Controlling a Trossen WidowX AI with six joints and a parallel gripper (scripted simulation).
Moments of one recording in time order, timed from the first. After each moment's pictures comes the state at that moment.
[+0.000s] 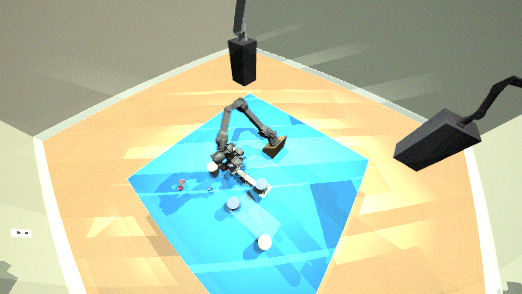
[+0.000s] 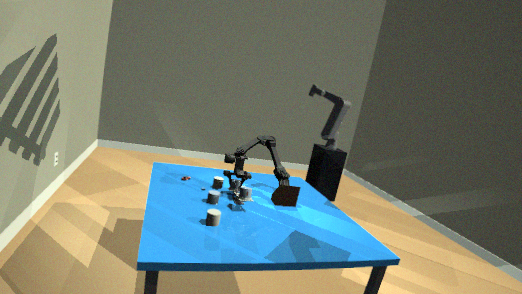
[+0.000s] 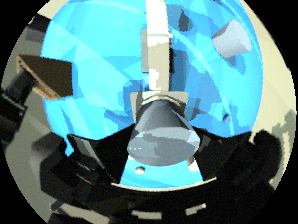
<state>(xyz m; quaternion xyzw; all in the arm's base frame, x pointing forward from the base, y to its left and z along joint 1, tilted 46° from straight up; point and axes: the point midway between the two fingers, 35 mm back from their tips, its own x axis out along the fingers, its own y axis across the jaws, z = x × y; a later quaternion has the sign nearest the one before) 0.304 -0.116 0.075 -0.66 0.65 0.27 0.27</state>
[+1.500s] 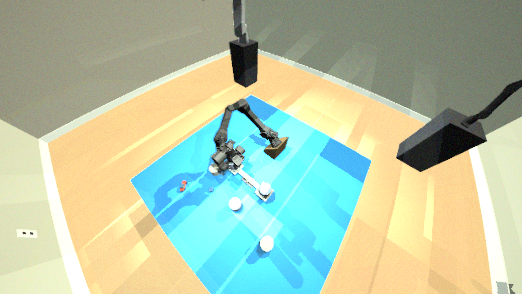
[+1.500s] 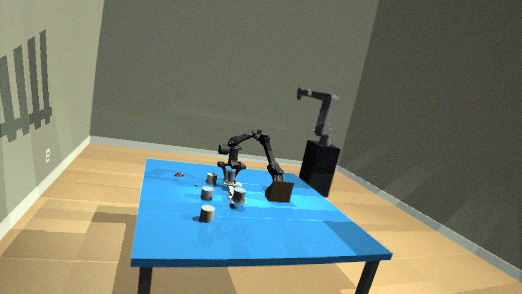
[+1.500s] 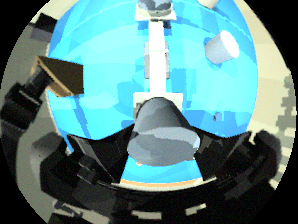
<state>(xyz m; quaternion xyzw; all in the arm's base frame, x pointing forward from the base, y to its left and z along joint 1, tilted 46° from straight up) 0.307 -0.085 0.101 -0.65 0.65 0.28 0.26</state>
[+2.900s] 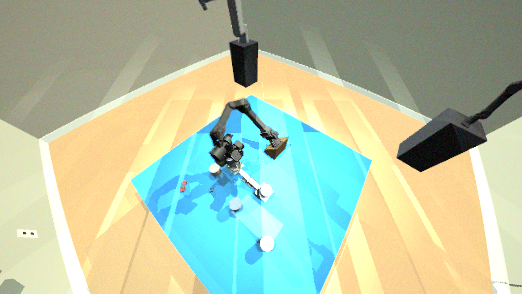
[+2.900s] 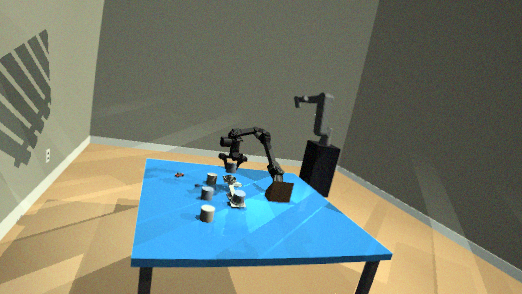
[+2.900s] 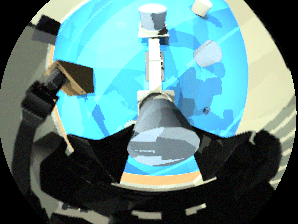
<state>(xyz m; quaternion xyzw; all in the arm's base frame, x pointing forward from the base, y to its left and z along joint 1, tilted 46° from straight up) 0.308 -0.047 0.139 -0.66 0.65 0.27 0.27</state>
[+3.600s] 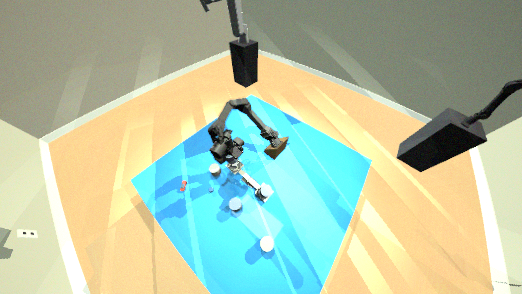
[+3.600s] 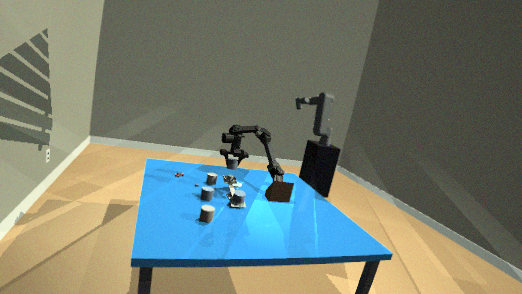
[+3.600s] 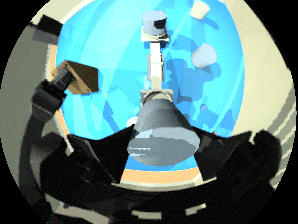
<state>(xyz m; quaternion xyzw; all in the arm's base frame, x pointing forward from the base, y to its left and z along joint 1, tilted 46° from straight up) 0.304 -0.029 0.159 -0.66 0.65 0.27 0.26</state>
